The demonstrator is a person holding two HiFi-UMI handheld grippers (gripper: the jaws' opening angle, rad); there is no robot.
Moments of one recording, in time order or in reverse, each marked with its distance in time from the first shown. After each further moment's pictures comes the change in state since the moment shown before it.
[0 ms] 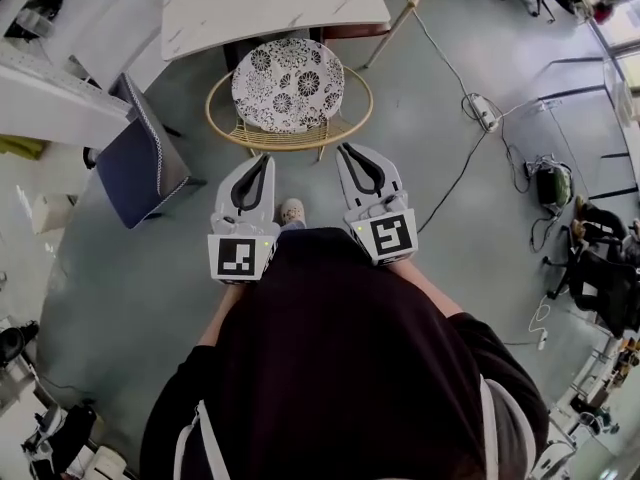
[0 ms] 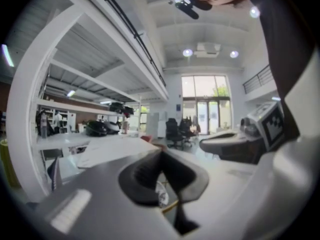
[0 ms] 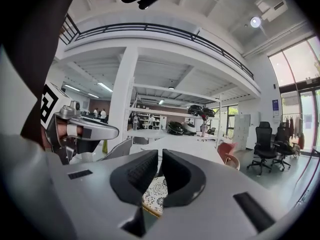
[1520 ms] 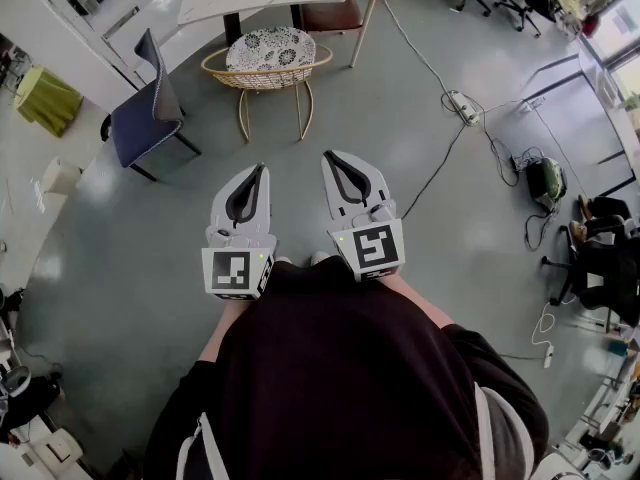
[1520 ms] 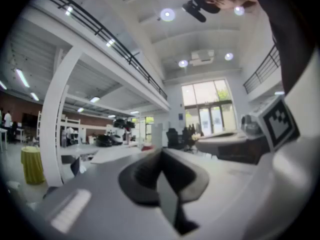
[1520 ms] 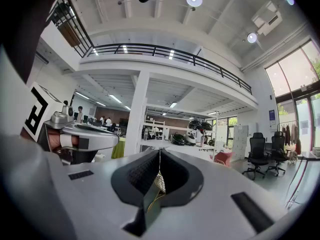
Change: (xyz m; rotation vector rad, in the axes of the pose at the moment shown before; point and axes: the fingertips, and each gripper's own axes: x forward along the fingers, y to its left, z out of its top) left arm -0.289 -0.316 0.049 0.052 -0.089 0.098; right arm -0.399 0.108 0.040 -0.041 -0.114 0.023
